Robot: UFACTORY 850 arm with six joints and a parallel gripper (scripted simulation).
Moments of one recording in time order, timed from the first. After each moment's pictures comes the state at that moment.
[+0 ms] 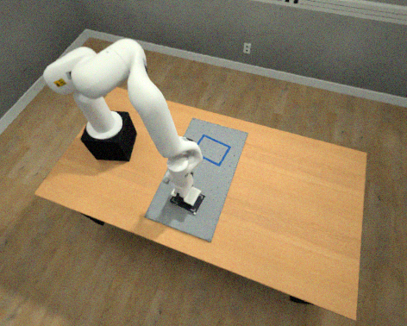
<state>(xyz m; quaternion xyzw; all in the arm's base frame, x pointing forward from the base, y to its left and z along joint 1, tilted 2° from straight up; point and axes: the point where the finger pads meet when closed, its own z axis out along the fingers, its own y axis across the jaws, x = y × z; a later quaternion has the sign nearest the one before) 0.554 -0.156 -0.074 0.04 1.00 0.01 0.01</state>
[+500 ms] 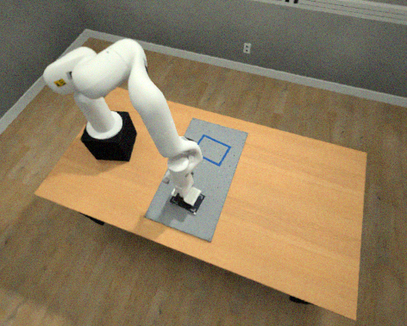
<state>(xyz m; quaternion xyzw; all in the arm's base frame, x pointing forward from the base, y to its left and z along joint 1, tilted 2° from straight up) 0.555 -0.156 -0.075 0.04 1.00 0.01 0.01</state>
